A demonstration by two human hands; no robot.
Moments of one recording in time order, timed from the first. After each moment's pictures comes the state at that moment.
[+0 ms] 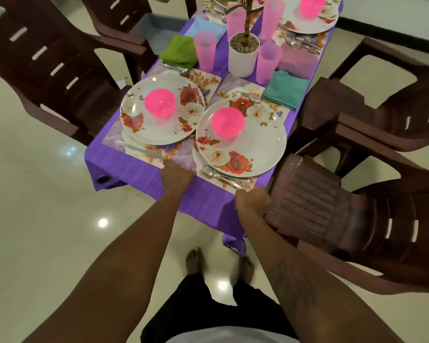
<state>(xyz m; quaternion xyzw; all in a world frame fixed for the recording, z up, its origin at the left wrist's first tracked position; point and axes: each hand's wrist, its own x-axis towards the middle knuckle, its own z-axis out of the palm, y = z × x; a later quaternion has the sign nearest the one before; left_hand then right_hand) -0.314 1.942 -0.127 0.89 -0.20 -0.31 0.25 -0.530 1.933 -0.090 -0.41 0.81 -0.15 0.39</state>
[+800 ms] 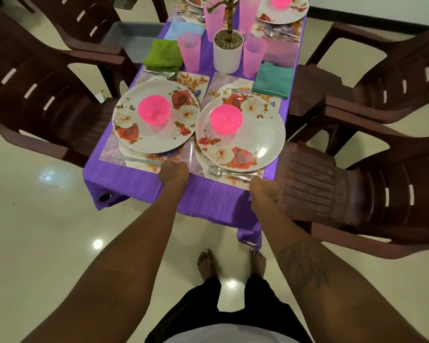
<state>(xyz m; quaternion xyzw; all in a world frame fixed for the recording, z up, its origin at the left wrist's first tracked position) -0.284 1.928 -0.105 0.87 -0.19 -0.33 0.30 -0.511 1.924 -0.086 -0.22 0.85 -0.23 0.42</state>
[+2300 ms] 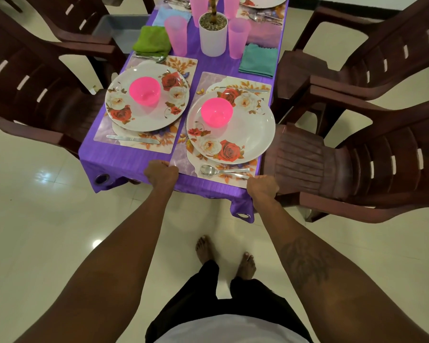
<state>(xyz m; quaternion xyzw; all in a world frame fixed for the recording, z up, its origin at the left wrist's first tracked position) -0.291 2.014 -0.107 0.89 -0.28 -0.27 0.25 -0.553 2.006 -0.090 -0.33 0.85 -0.11 0.40</state>
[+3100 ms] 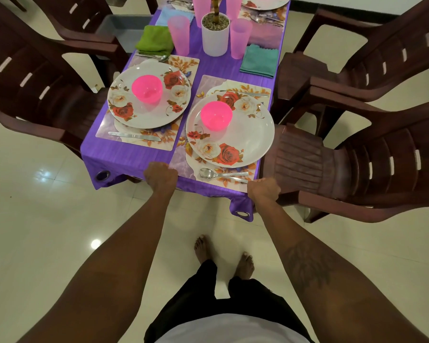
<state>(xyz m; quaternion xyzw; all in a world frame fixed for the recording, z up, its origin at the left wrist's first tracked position) -0.298 2.034 -0.089 0.90 -0.35 -0.20 0.14 -0.560 2.020 -0.098 -0.35 0.85 -0.10 0.38</state>
